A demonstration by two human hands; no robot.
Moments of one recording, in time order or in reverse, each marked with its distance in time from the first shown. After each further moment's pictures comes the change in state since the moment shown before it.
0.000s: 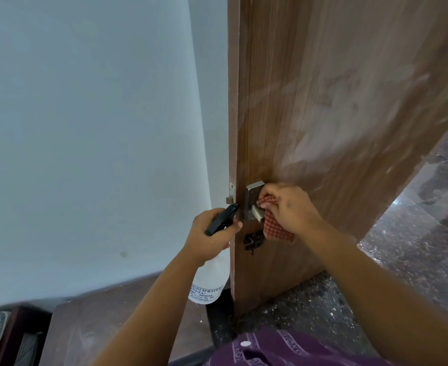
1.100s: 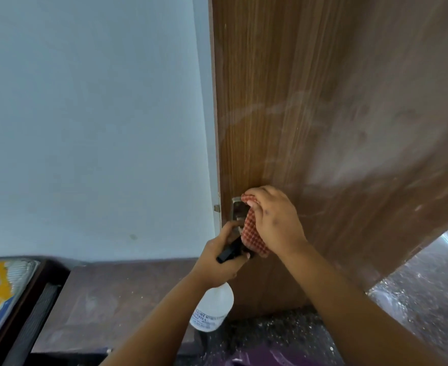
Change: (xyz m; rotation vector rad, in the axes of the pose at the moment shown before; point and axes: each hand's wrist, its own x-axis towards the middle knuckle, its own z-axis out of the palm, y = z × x) left_hand -0.011 -0.010 0.077 0.055 0.031 0.164; right_hand 0.012 0.012 -0.011 0.051 0.124 -0.209
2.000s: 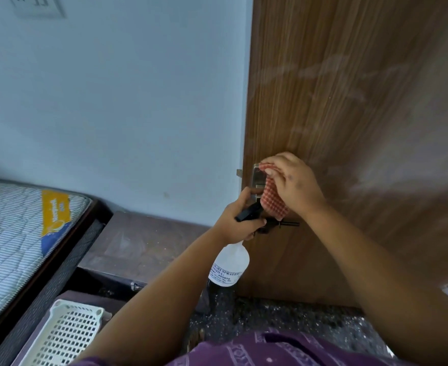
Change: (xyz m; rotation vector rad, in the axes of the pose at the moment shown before) left_hand -0.008 0.017 0.025 -0.041 0.142 -0.210; right_hand 0.013 0.030 -0.004 0.130 -0.132 -0.260
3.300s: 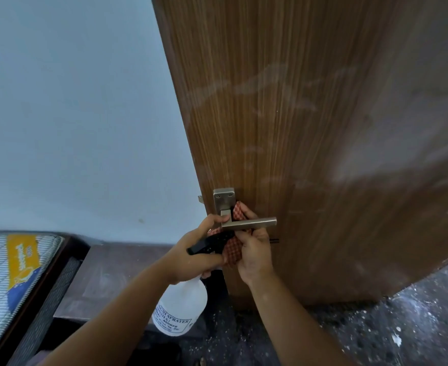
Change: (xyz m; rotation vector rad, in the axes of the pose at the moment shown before) left_hand 0.011 0.010 -0.030 0.058 -0.257 -0.111; right_hand -0.048 -0.007 0.078 1.687 0.312 0.886
